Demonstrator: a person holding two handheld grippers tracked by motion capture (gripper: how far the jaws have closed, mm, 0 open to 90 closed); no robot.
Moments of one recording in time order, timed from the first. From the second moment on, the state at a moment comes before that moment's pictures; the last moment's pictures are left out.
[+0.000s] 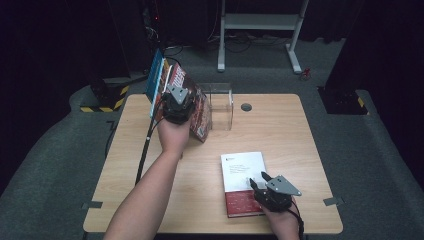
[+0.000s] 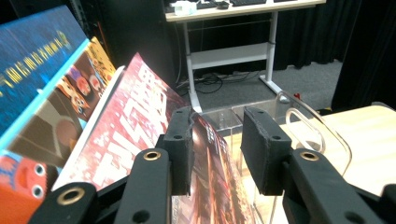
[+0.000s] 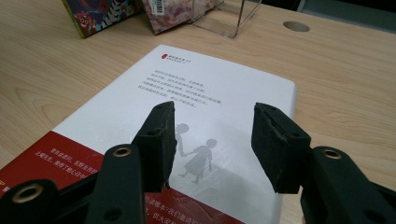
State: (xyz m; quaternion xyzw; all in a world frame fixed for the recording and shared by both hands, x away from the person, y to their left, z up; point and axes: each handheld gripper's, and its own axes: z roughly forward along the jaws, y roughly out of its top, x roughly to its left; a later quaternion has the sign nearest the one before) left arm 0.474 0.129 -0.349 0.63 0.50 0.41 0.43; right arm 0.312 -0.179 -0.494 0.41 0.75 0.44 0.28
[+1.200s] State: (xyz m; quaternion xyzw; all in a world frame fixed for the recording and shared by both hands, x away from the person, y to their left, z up) left arm 0.429 0.134 -0.420 0.70 0.47 0.33 0.43; right arm 0.313 -0.179 -0.495 0.41 0.76 0.43 0.28
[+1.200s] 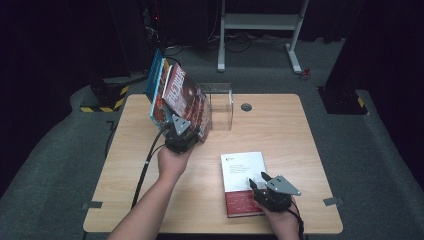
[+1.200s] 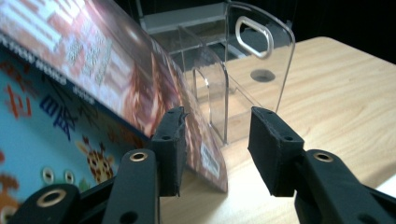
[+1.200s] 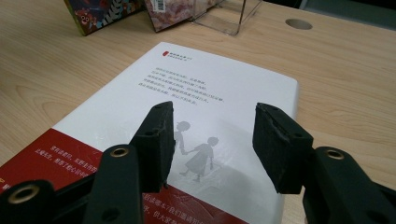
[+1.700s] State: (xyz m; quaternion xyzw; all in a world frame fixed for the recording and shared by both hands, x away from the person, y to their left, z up) left arm 0.395 0.136 -0.465 0.76 0.43 0.30 0.40; right arm 0.313 -0.178 -0.496 0.41 0.76 0.43 0.28
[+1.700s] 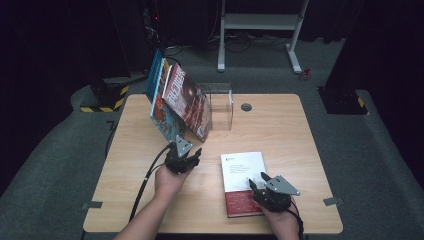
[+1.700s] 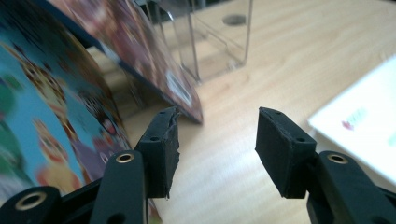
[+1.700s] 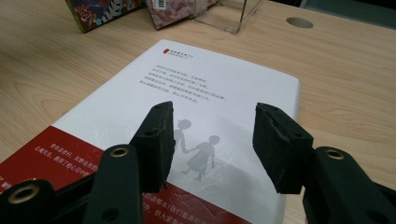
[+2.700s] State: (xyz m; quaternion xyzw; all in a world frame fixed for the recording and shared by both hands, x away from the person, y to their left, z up) left arm 0.343 0.151 -0.522 0.80 0.42 0.19 0.38; right arm 0.315 -0.187 -0.497 0.42 0.76 0.41 0.27
